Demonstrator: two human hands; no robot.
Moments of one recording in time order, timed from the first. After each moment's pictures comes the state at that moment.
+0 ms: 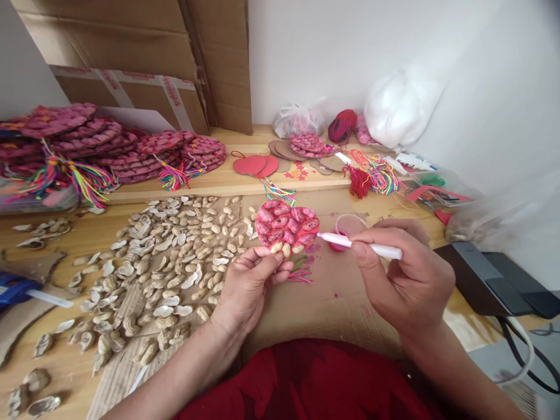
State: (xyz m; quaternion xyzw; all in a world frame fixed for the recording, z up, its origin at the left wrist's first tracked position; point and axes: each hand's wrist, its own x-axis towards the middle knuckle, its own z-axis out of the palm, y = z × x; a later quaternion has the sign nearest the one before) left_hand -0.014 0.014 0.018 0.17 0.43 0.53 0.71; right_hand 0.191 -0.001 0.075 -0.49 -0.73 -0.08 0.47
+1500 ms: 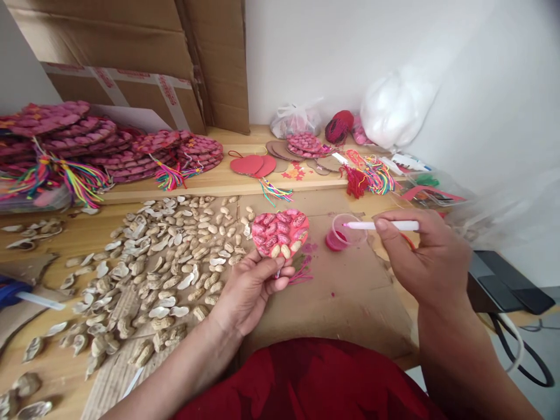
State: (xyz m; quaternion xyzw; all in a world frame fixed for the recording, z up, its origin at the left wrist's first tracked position) left_hand -0.015 0.015 0.018 0.16 0.41 0.46 0.77; right_hand 0.238 0.014 0.076 -0.58 -0.68 -0.10 0.43
